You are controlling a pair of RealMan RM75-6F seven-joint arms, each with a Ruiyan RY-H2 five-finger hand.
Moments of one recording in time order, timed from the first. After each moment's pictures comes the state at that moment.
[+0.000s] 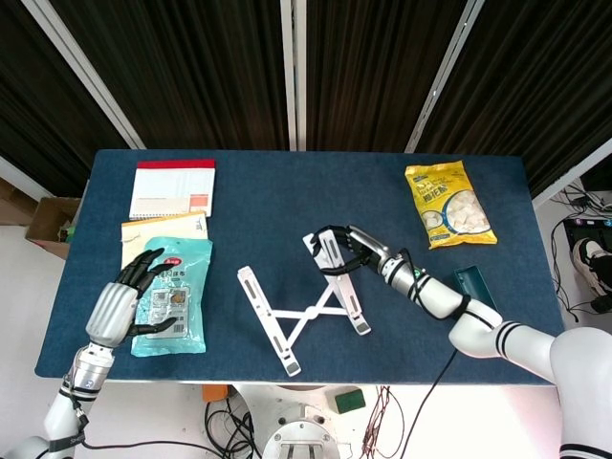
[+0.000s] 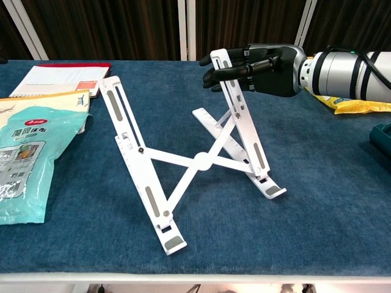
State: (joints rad) left arm -0.26 -1.38 0.00 -1.49 1.63 1.48 -0.21; right arm 0.96 -1.55 0.07 -1.10 -1.70 0.81 1.81
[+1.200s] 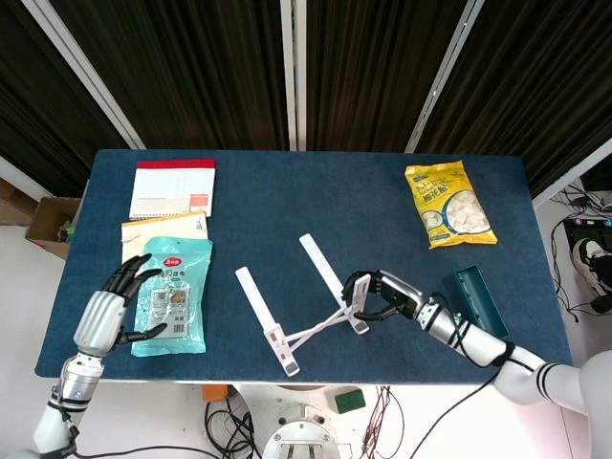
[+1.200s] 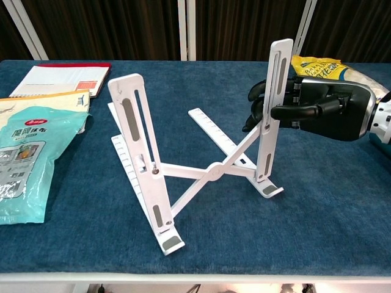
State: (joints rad) left arm -0.21 -1.38 0.02 -1.46 1.65 1.54 -0.26; right arm 0.80 -1.48 -0.17 -1.20 -1.77 1.14 1.78
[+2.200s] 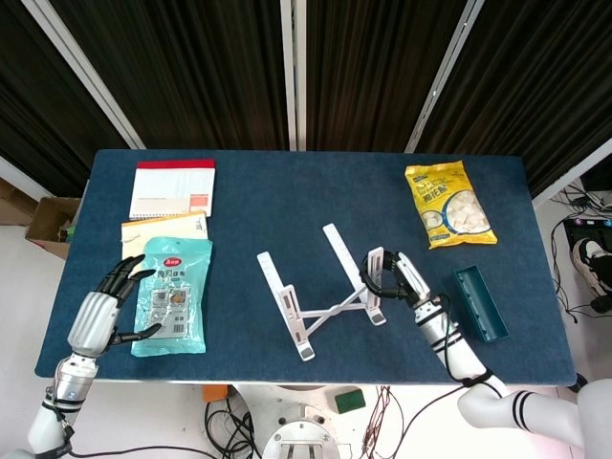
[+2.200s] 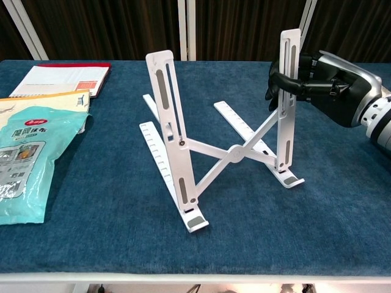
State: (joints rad) left arm -0.20 -1.40 0.02 -1.39 1.67 1.55 -0.33; right arm 0.61 -1.61 0.06 -1.33 -1.46 1.22 1.14
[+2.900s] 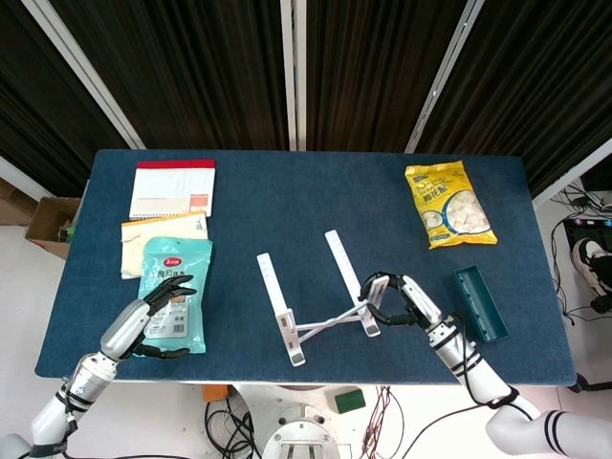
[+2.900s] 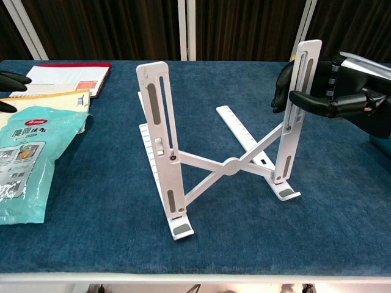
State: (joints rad) left arm -0.33 -1.31 0.12 -1.47 1.81 1.42 -0.80; right arm 0.54 -1.46 -0.03 -1.48 -1.63 1.25 1.06
